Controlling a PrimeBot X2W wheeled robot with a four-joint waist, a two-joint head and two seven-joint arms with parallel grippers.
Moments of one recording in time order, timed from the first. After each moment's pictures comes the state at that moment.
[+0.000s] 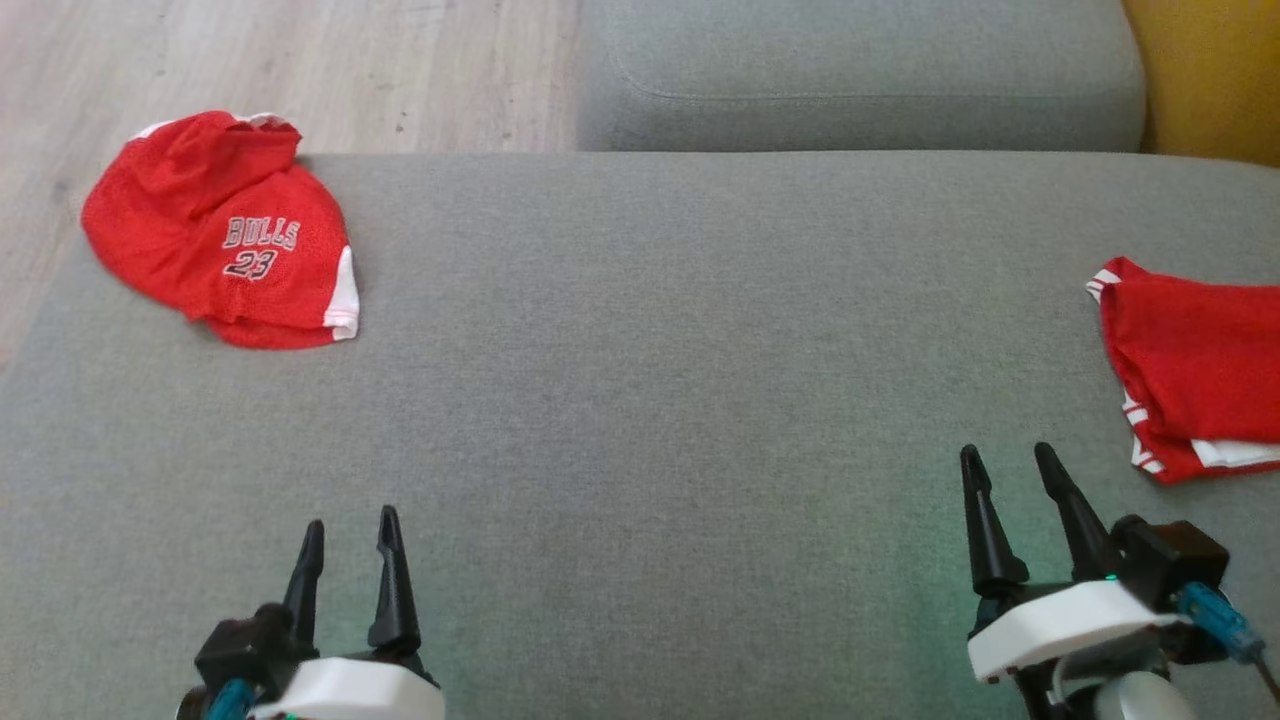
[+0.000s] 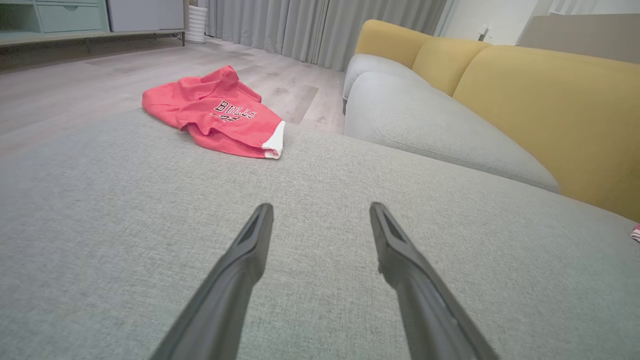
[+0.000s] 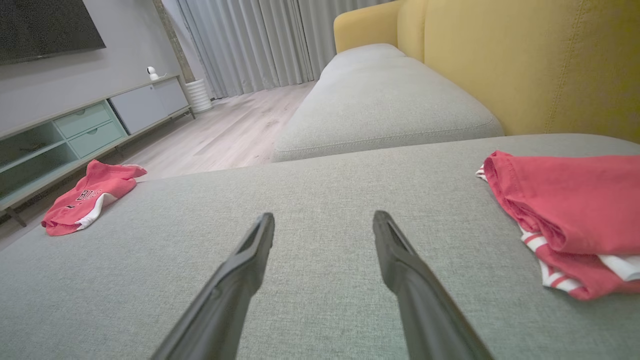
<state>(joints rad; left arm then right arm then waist) 0.02 0.18 -0.32 0.26 -0.54 0.13 -0.24 0.05 -0.04 0.04 0.17 0.22 0.12 -0.11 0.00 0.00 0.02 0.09</state>
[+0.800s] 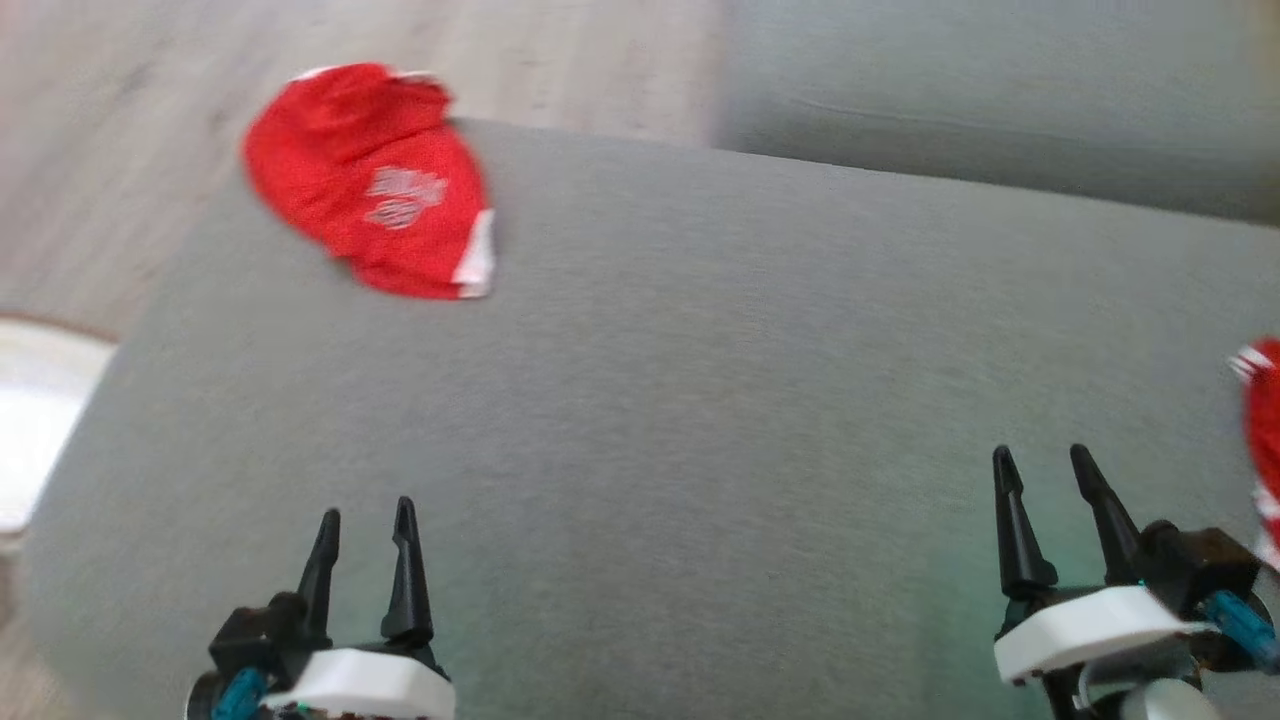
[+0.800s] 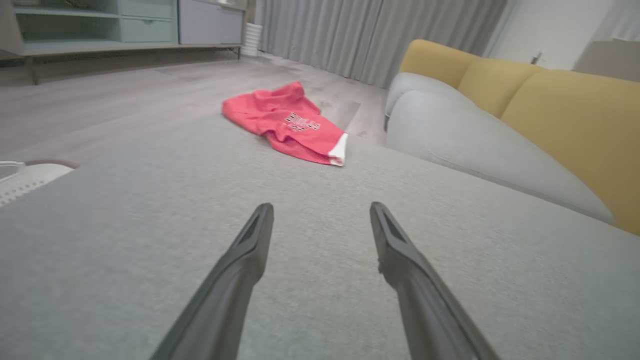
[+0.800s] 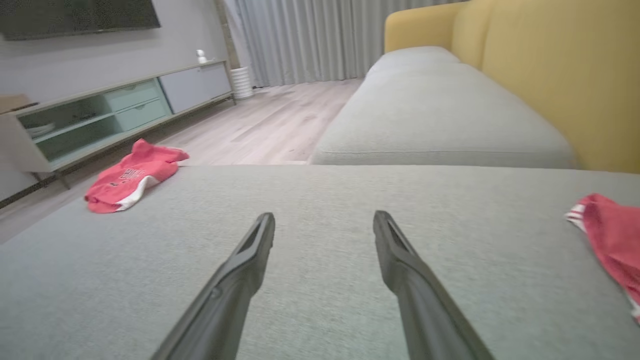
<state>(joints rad) 0.00 0.18 -0.35 0.27 -0.54 0.12 -0.24 0.07 -0.04 -0.01 0.15 0.17 0.12 -0.11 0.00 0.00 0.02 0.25</state>
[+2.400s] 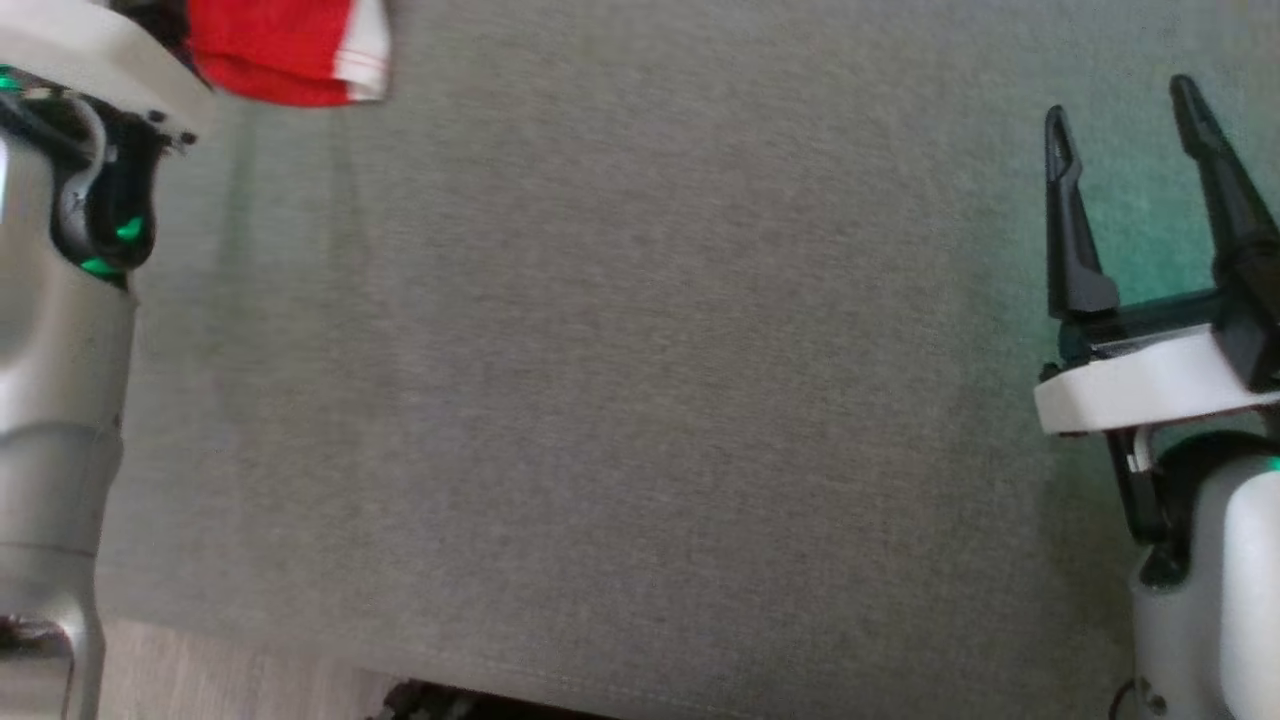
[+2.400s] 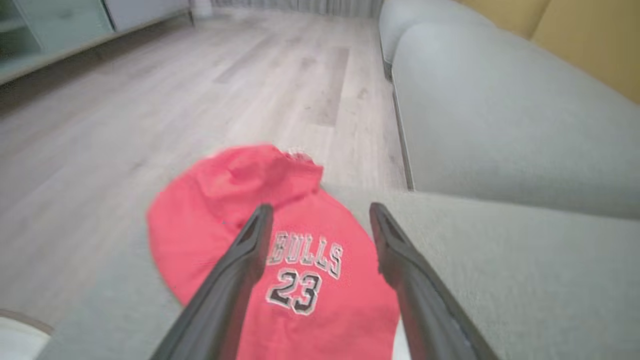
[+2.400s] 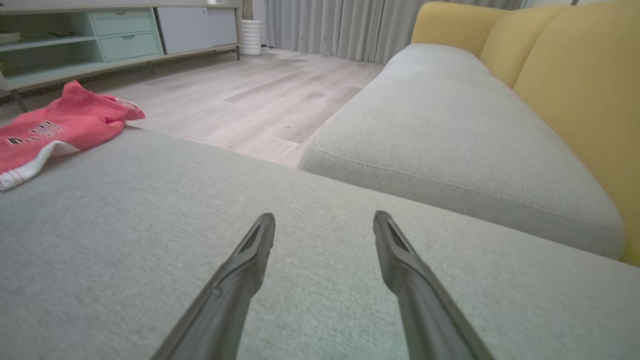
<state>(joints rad) -0.96 0.36 -0.29 0.57 -0.65 -0.07 0.13 -0.24 -0.05 0.01 -0.31 -0.14 0.12 0.19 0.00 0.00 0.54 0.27</state>
